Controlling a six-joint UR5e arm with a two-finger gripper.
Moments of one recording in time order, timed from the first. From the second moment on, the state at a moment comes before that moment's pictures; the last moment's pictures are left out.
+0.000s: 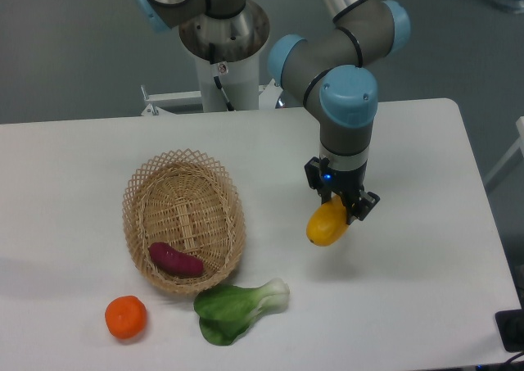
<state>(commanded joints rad) 2.57 -1.88 -1.75 -0.92 1.56 1.33</state>
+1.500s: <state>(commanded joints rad) 2.62 -1.87 -1.93 -0.77 1.55 1.46</state>
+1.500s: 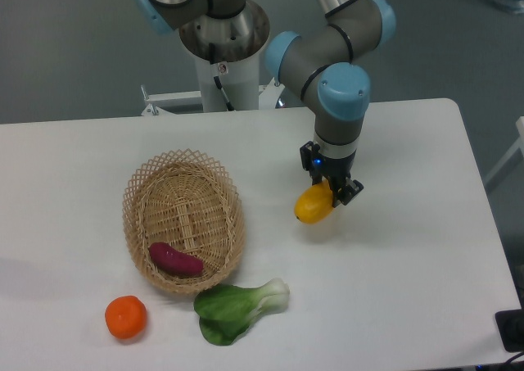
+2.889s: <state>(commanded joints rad) 2.54 -2.02 -1.73 -0.70 1.54 1.20</state>
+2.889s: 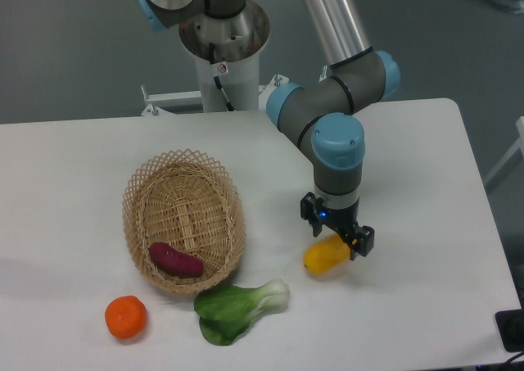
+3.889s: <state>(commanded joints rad) 2.56 -2.01 -1.47 -1.17 1.53 1.31</state>
